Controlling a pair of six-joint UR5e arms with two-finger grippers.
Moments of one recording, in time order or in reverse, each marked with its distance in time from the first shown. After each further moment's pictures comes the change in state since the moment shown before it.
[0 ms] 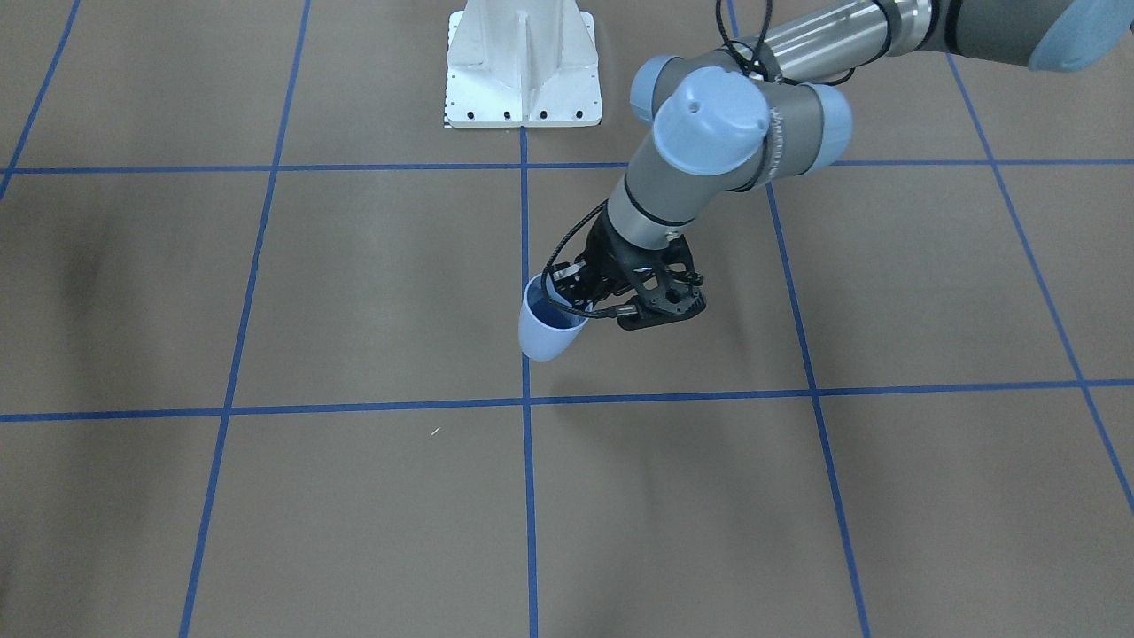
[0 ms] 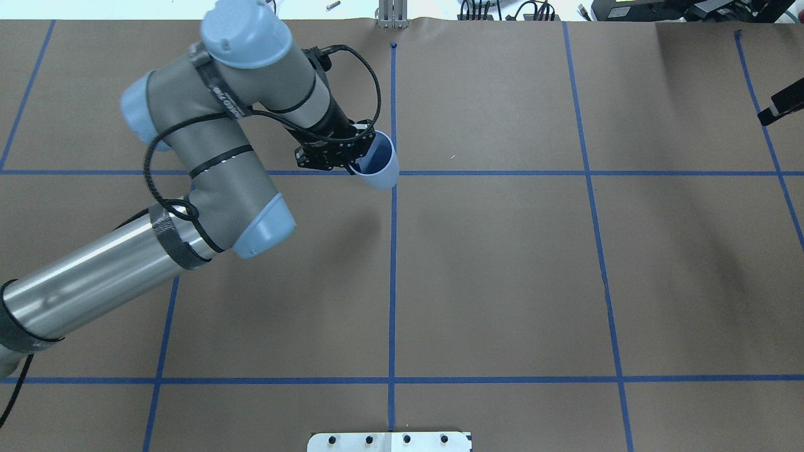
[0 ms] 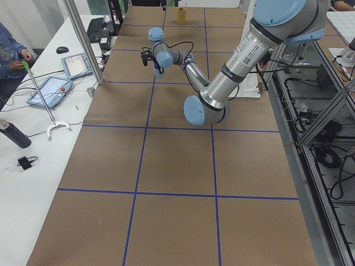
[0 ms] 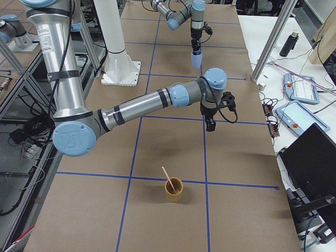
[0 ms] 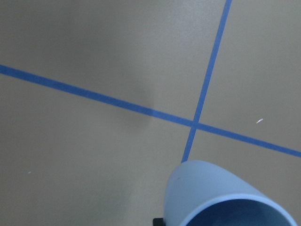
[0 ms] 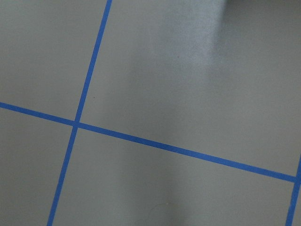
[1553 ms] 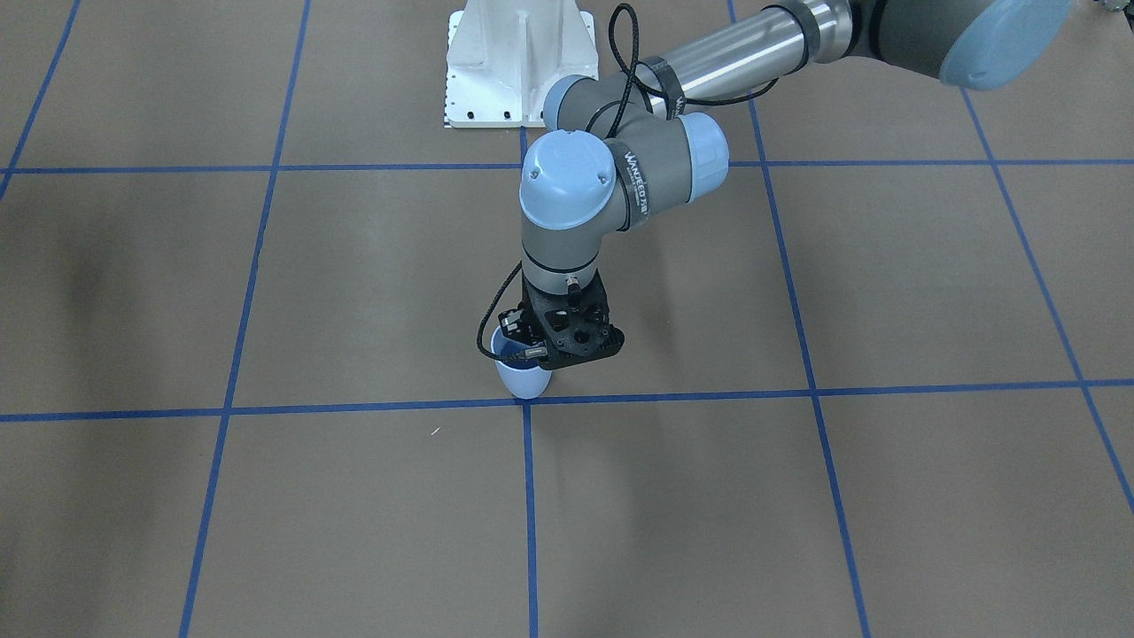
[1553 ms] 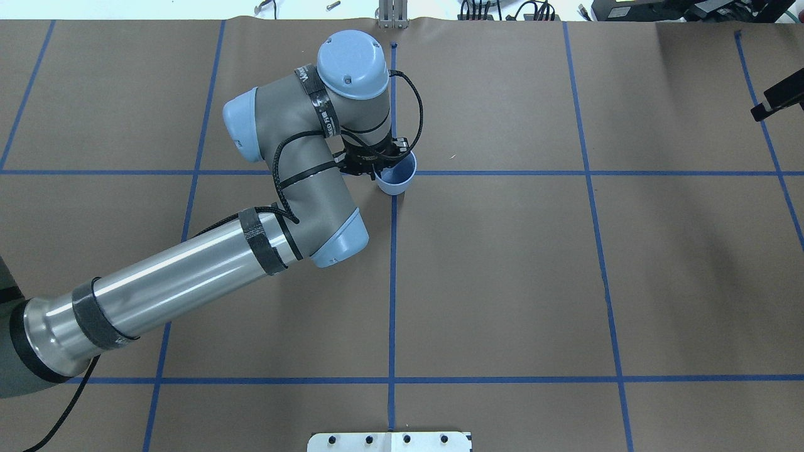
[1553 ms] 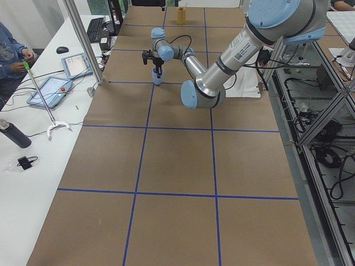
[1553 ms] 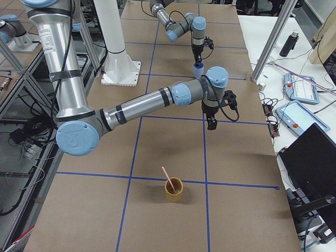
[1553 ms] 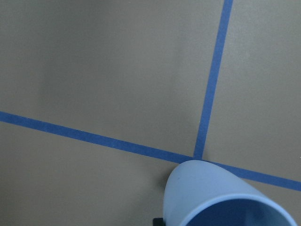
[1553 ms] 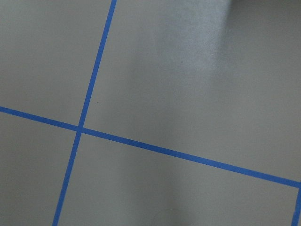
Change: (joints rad) left arm 0.071 -0.150 0.219 0.091 0.174 0.095; right arm -0.007 0.024 -0.015 0.000 -0.001 0.014
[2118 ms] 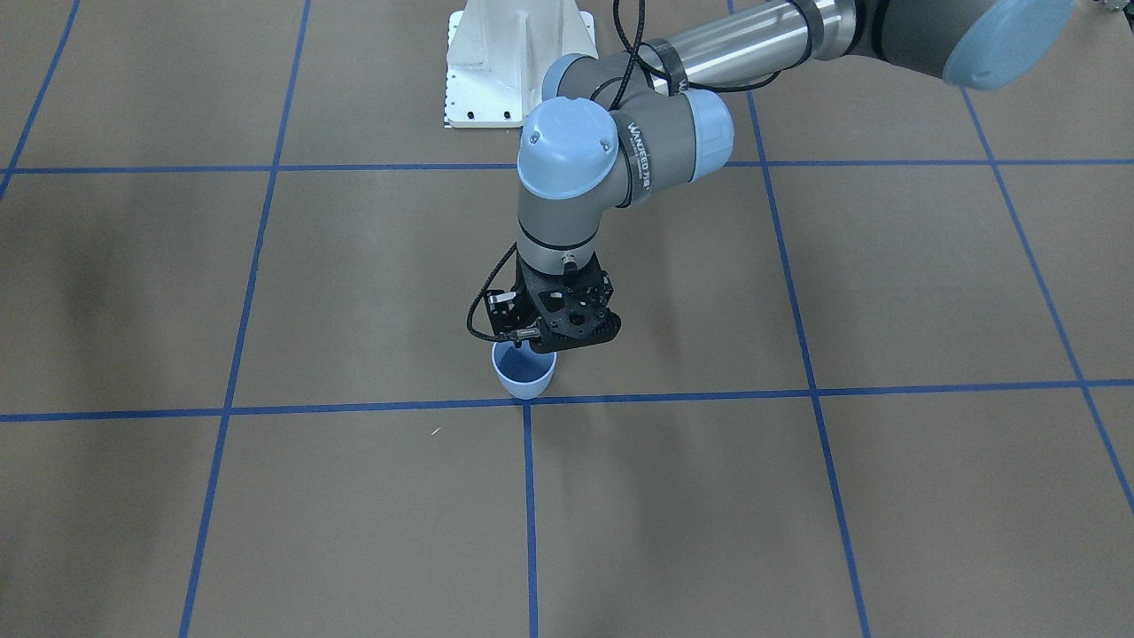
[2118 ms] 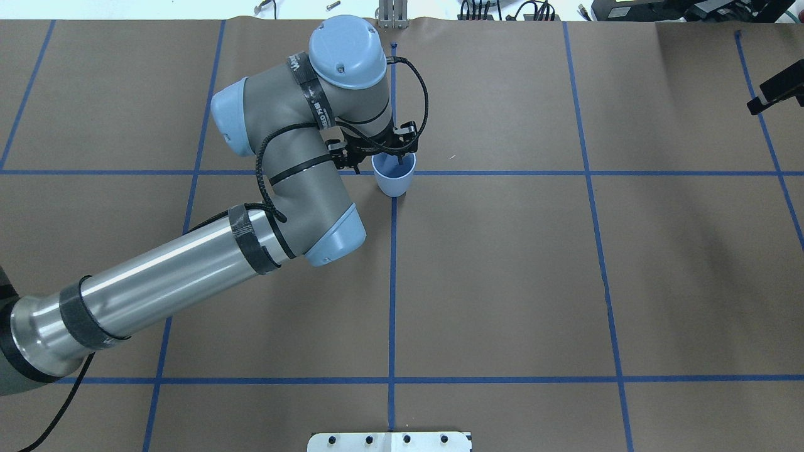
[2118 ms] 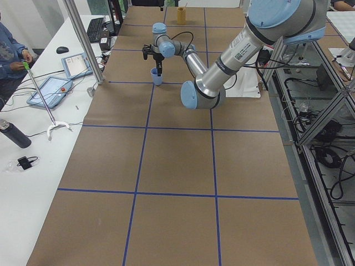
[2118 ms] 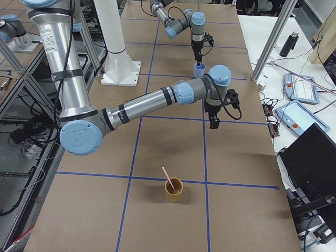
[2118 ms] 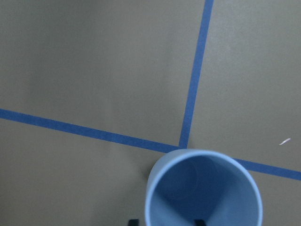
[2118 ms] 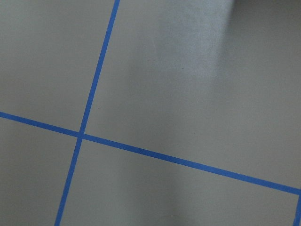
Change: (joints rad) left arm -0.022 0.023 -0.104 0.036 0.004 0.028; right arm 0.001 0.023 -0.017 -0.001 -0.004 0.002
